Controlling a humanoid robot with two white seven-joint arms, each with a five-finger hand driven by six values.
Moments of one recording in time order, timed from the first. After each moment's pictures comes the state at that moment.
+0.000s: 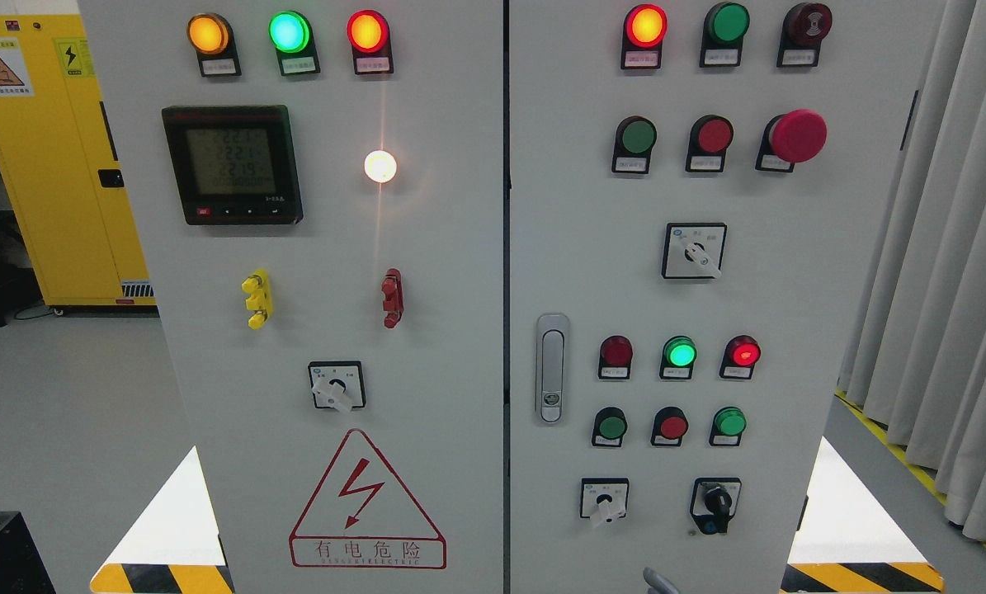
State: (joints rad) left arm 0.06 -0.10 -0.05 -0.10 0.07 -0.13 -0.05; right arm 0.22 0.00 0.19 -1.91 0.09 -0.24 -0.01
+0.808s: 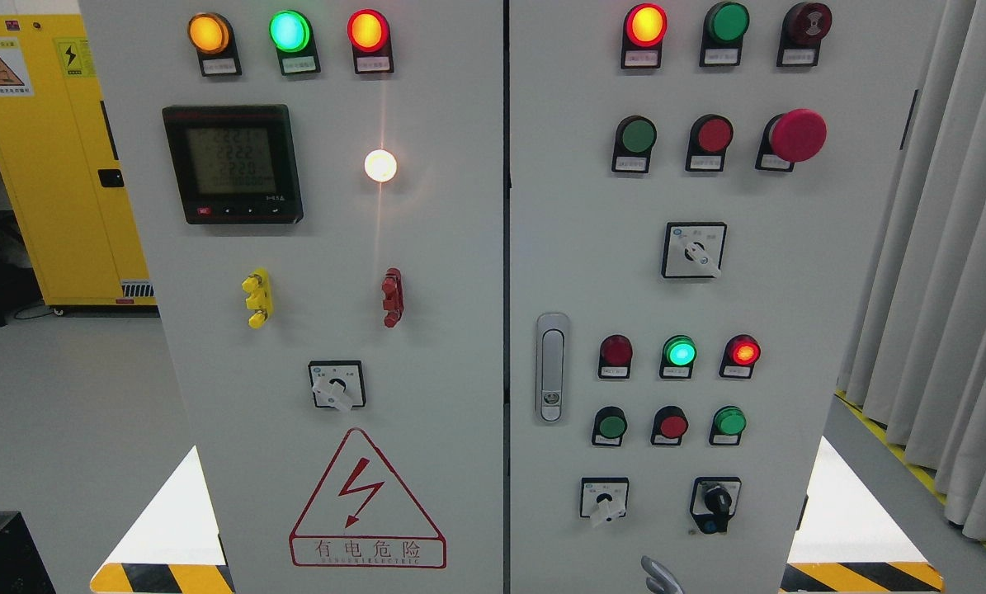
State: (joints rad) left arm 0.06 -0.10 -0.05 -0.10 0.07 -0.13 -0.05; right arm 0.15 0.00 0.15 -1.91 0.46 -0.25 -0.04
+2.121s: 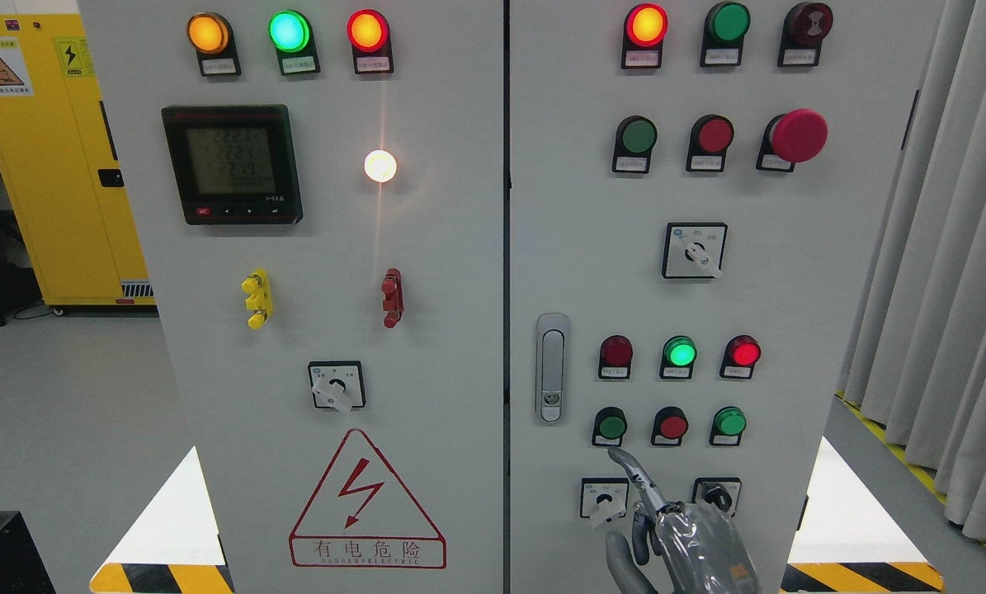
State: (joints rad) left arm 0.06 -0.10 -0.05 -0.10 0.07 -0.13 -0.05; right arm -0.16 0.00 0.08 -1.82 0.95 -0.24 0.02
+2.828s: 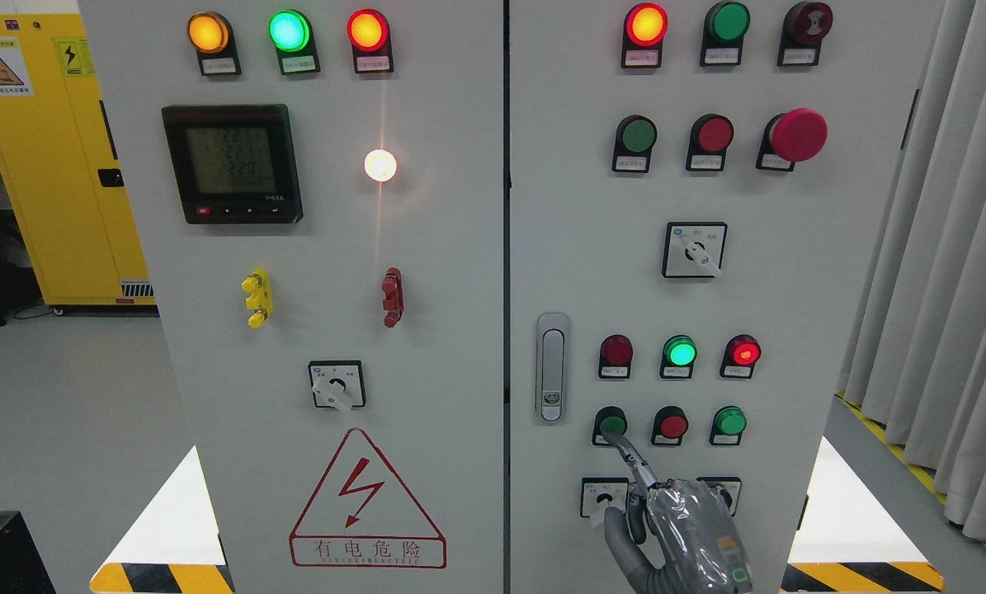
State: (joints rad) left arm 0.06 -0.10 -0.05 -0.10 0.07 -0.13 -0.05; right arm -0.22 0.00 0.07 -1.72 0.95 -0.24 0.03
